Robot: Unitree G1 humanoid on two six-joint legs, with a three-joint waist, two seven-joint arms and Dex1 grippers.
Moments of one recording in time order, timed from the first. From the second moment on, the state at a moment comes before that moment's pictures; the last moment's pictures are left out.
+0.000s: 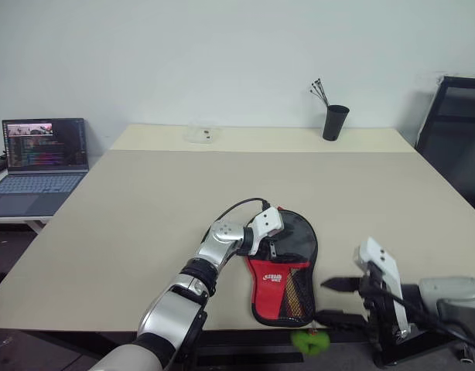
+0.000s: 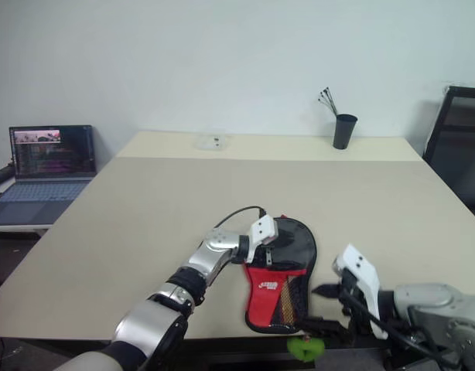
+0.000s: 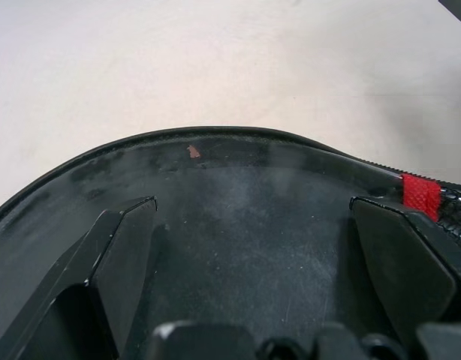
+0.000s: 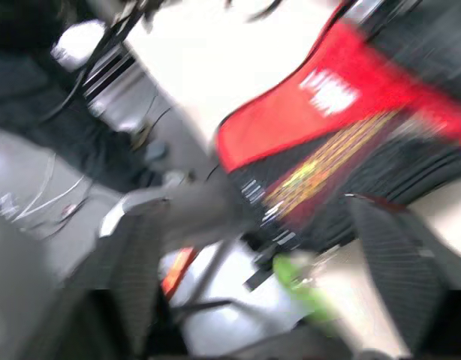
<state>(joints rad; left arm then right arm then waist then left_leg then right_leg) -0.90 0.10 -0.22 1.00 0.06 -0.25 -1.09 -0.20 -0.80 -0.24 -0.72 0.97 1.29 0.60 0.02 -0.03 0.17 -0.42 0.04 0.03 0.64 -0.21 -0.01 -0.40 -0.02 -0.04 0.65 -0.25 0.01</state>
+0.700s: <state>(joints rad) -0.23 0.49 0.11 -0.01 -0.18 0.31 -0.88 -0.58 -0.56 0.11 0.16 0.38 0.41 0.87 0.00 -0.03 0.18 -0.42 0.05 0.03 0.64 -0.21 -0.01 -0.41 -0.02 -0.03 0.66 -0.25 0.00</state>
